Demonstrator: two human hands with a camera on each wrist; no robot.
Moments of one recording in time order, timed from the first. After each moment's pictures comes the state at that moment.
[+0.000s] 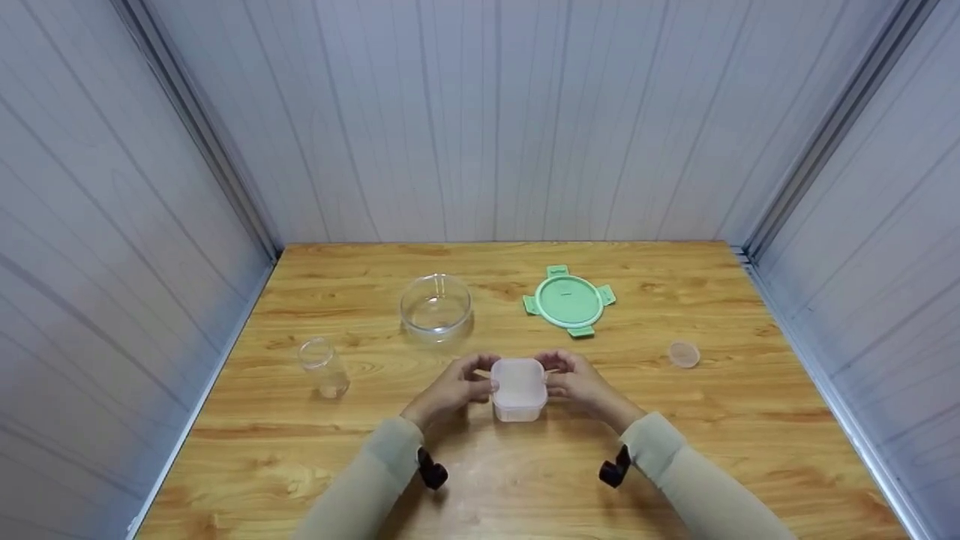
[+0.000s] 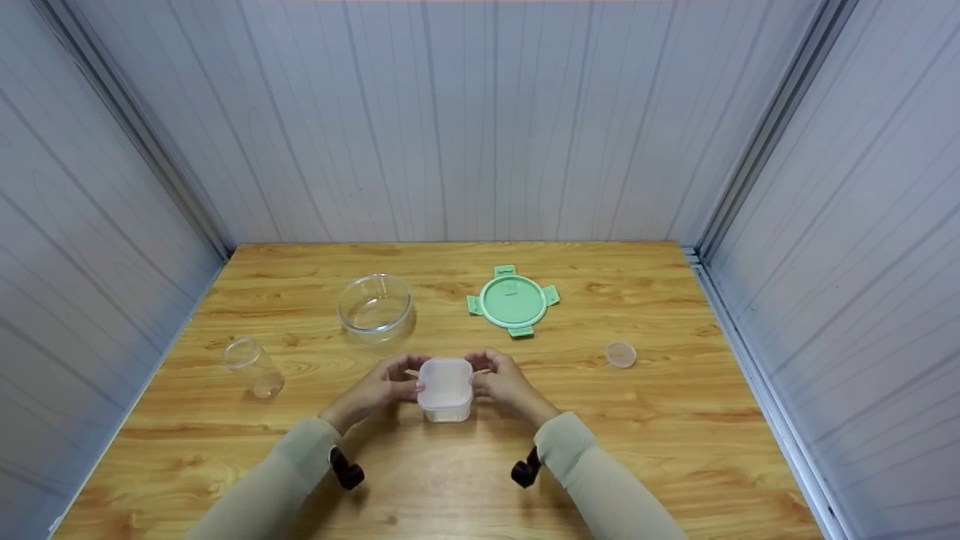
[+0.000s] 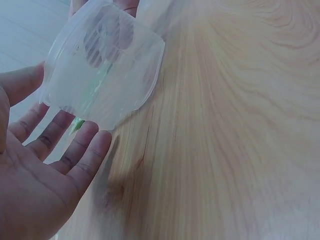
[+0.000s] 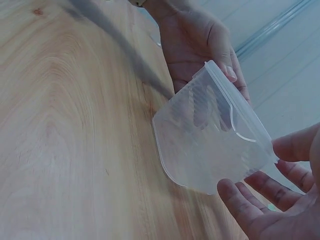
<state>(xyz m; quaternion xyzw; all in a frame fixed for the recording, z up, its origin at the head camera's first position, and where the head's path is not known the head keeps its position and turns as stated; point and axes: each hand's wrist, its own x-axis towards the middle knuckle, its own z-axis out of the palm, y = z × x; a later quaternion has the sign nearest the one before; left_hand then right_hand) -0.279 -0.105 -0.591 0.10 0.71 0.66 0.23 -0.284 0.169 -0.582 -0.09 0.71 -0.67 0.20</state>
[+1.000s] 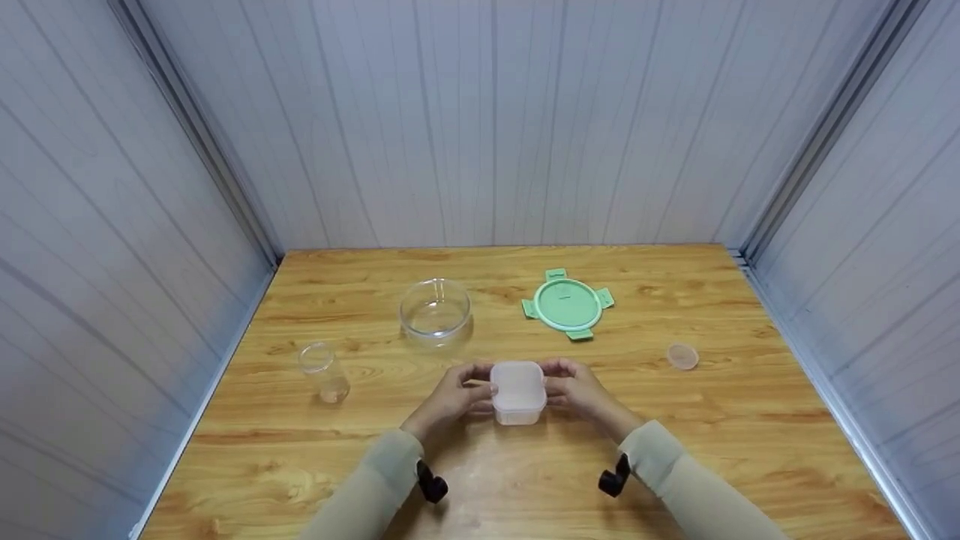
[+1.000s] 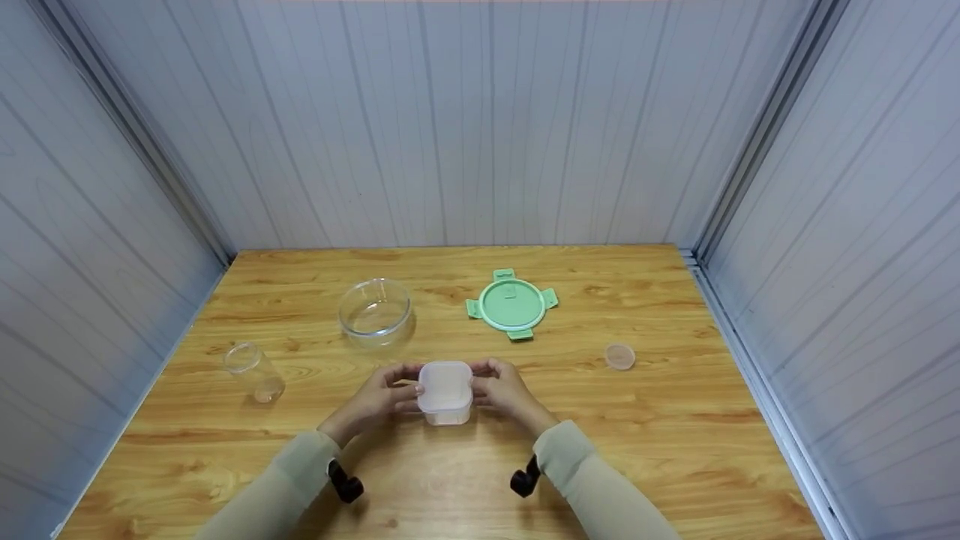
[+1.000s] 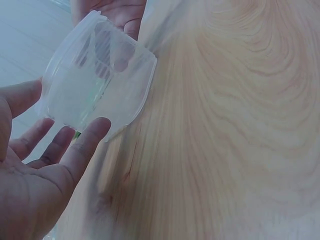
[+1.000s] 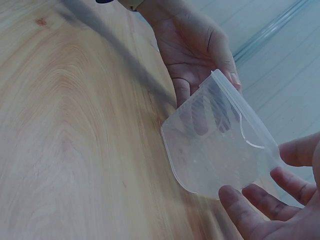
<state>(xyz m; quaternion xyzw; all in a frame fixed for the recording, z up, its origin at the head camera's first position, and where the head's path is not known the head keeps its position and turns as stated) -0.269 -0.102 -0.596 0.06 0.69 0.69 0.20 -0.274 0.164 -0.583 -0.01 0.69 -0.69 0.21</state>
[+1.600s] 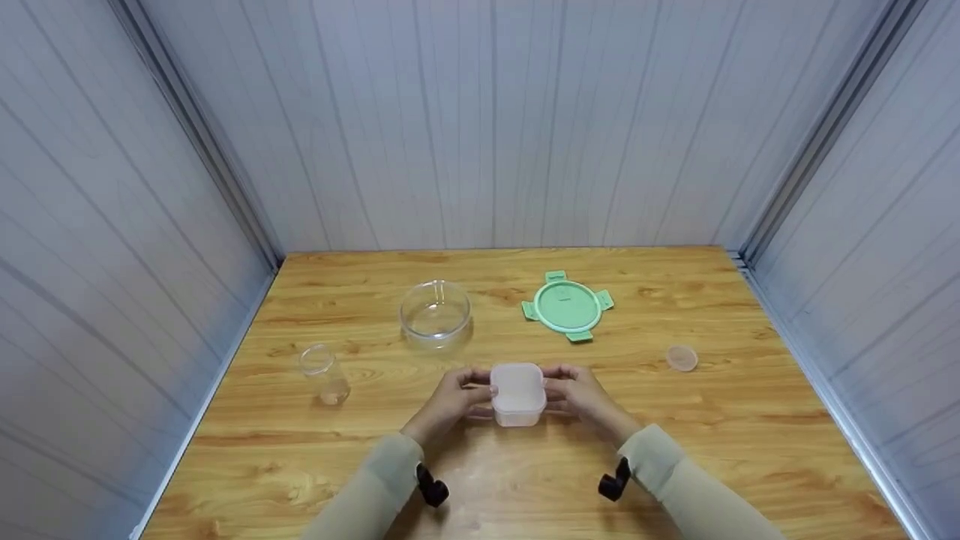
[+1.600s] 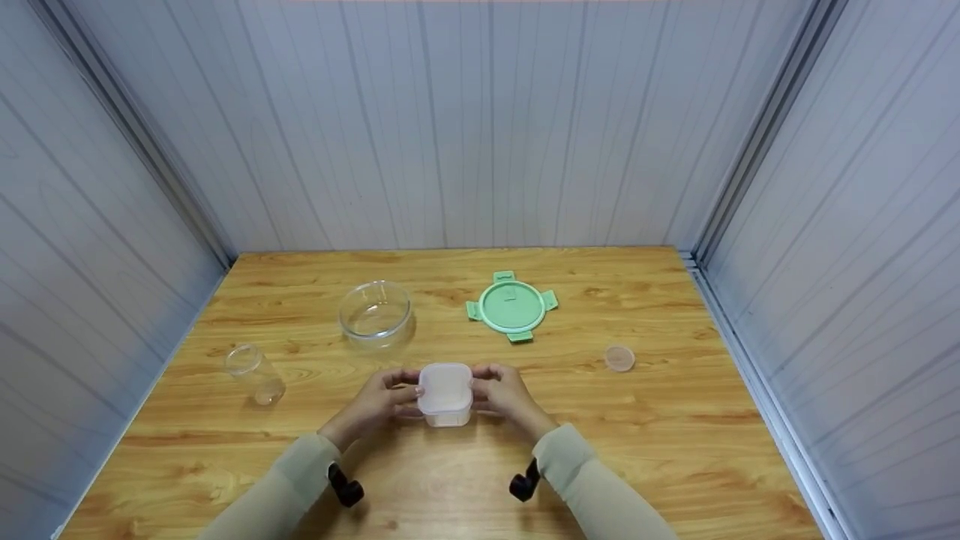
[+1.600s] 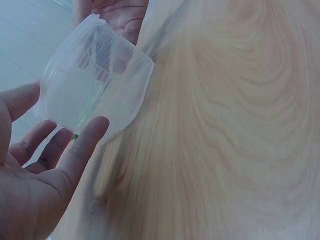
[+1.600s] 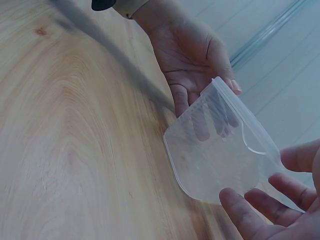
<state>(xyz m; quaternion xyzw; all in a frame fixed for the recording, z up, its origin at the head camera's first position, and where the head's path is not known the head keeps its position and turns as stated) -0.262 -0.101 -0.596 0.05 0.67 0.72 0.20 -0.267 0.167 -0.581 0.03 0.69 -0.69 0.20</state>
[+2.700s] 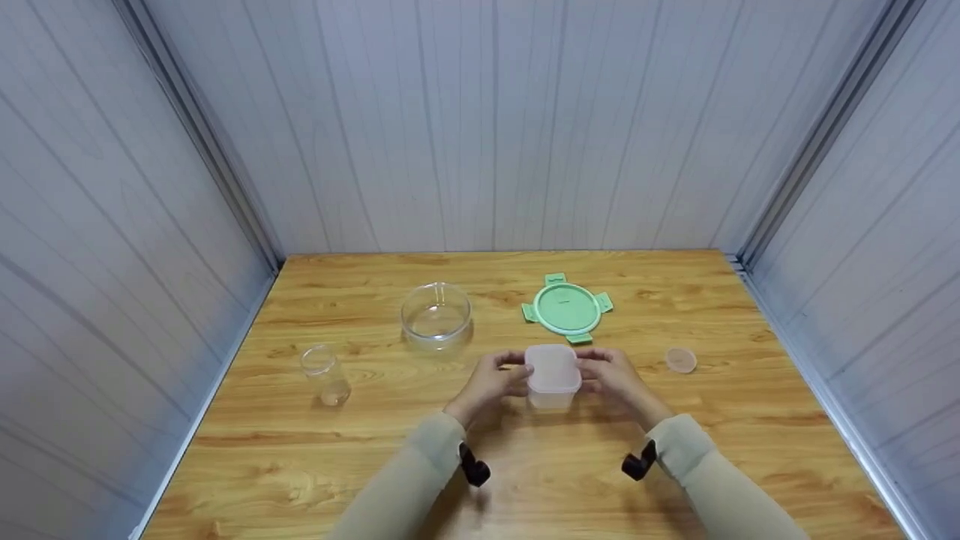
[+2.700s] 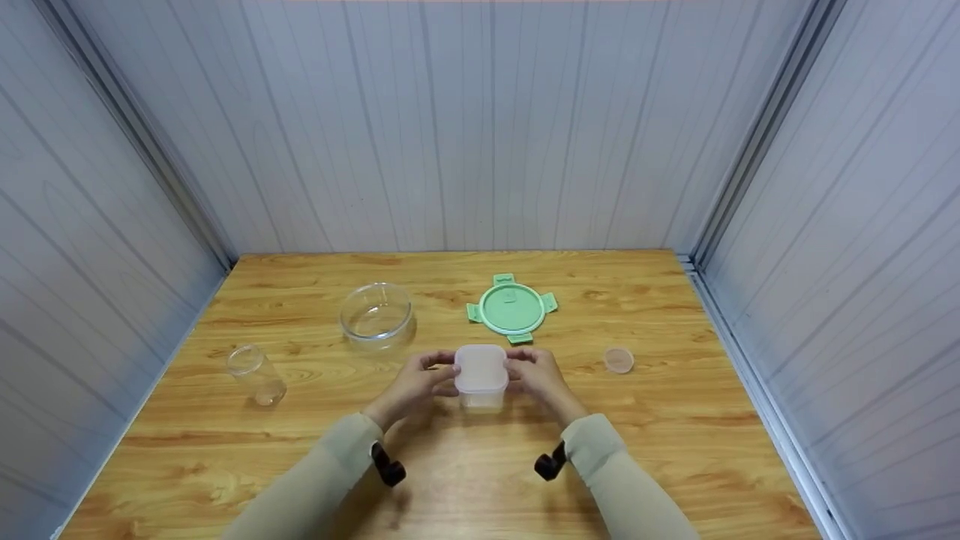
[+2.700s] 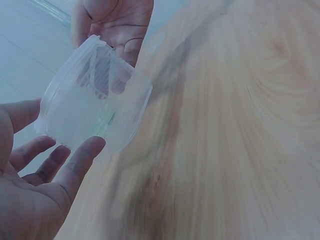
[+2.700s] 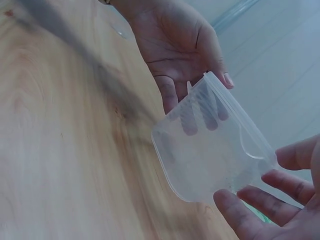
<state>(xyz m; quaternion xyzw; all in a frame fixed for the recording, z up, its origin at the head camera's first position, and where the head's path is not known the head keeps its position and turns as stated) -0.287 -0.041 -0.578 0.04 0.67 0.71 0.19 -0.288 0.214 -0.565 0.02 0.66 -0.74 0.16</state>
